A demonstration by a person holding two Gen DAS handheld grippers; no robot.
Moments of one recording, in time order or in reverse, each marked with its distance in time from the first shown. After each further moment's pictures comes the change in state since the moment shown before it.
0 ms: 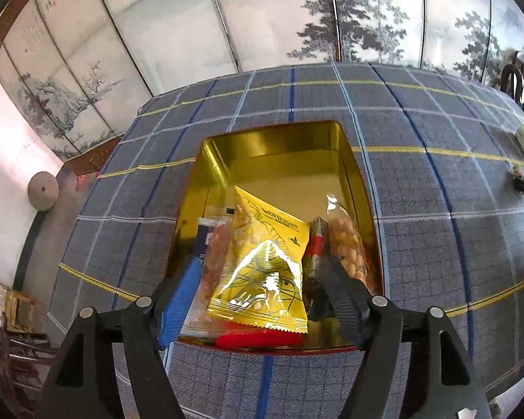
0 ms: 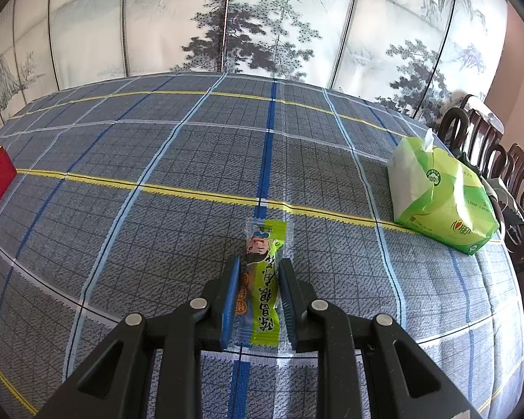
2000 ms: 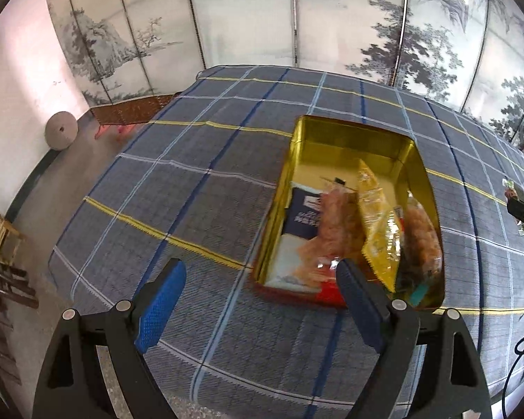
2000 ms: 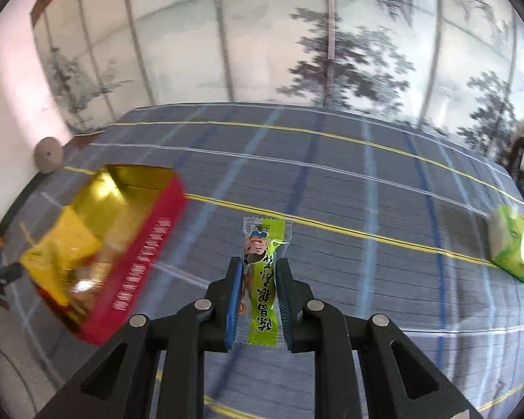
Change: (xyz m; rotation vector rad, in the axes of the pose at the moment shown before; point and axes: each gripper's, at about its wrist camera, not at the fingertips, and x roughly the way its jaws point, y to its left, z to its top) left arm -0.014 0.090 -0.049 -0.264 0.013 0.022; right arm -0.106 0.178 0.037 -0.086 -0.036 0.353
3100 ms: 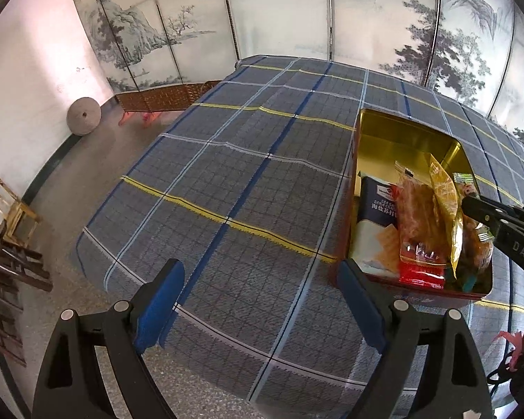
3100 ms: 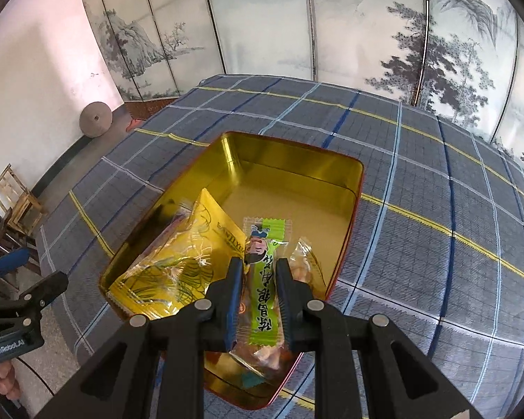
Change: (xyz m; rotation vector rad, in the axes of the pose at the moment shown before) left arm 0.003 0.057 -0.013 -0.049 0.023 0.075; right arm 0.044 0.144 0.004 -0.120 0.086 0.143
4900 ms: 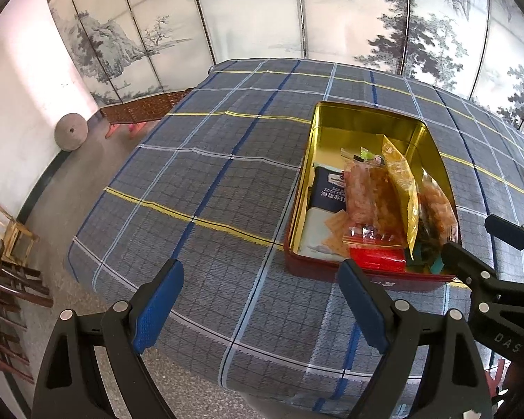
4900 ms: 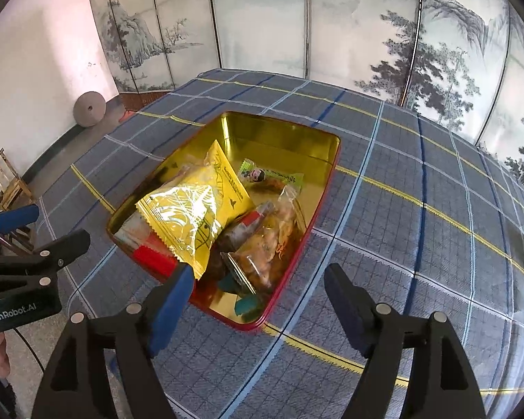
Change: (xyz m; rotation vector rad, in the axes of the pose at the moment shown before) left arm -0.016 -0.042 -0.005 0.081 -0.005 -0.027; right arm -0.041 0.004 -0.046 -0.046 -0.005 -0.054
